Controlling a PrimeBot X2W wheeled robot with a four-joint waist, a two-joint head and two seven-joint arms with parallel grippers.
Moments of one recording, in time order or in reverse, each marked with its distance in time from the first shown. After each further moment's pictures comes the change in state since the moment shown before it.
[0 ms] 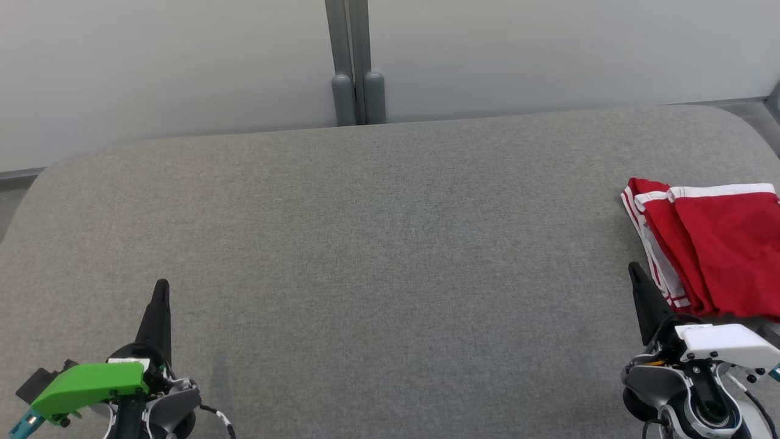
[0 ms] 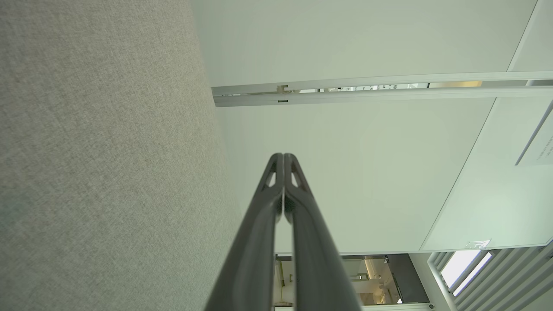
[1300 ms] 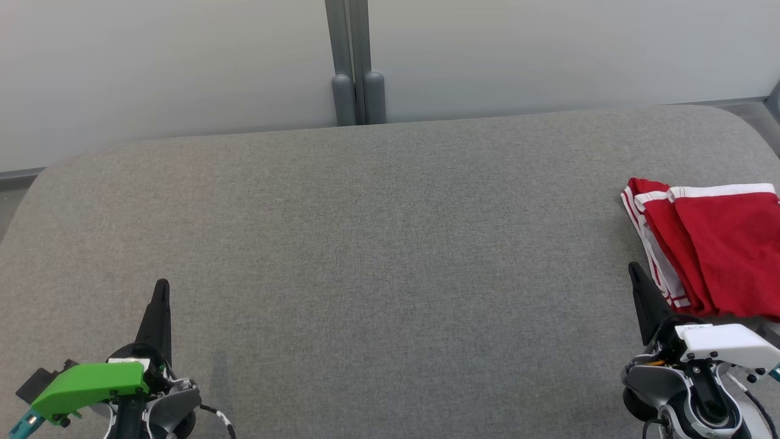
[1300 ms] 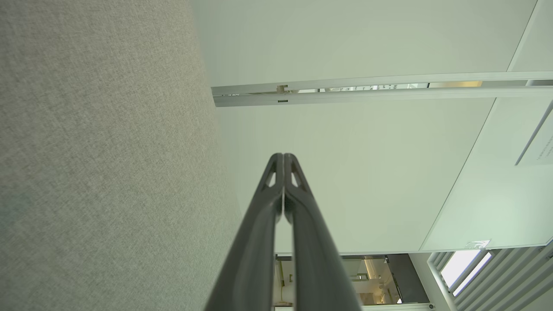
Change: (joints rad) left arm 0.000 0.000 0.000 0.000 0.000 0.000 0.000; right arm 0.000 0.000 0.000 0.000 0.000 0.000 0.000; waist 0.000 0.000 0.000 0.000
